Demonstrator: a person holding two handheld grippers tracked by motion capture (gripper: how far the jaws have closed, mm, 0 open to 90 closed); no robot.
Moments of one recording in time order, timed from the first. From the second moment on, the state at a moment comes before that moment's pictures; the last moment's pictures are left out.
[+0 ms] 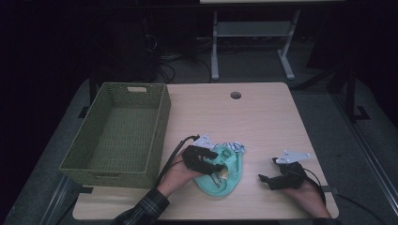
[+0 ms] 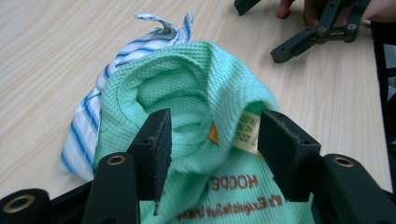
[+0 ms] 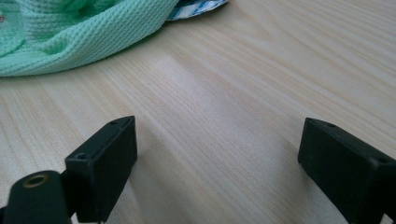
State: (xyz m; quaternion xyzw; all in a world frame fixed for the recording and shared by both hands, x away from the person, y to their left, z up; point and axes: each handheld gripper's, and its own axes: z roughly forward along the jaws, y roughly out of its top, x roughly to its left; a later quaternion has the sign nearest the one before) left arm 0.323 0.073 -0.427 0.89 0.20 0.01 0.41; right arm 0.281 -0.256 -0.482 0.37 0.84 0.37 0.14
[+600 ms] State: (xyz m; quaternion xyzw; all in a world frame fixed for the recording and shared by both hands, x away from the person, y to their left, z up) left arm 0.292 0.109 -0.435 0.89 0.24 0.01 0.39; right arm 0.281 -0.256 -0.482 0.37 0.84 0.37 0.14
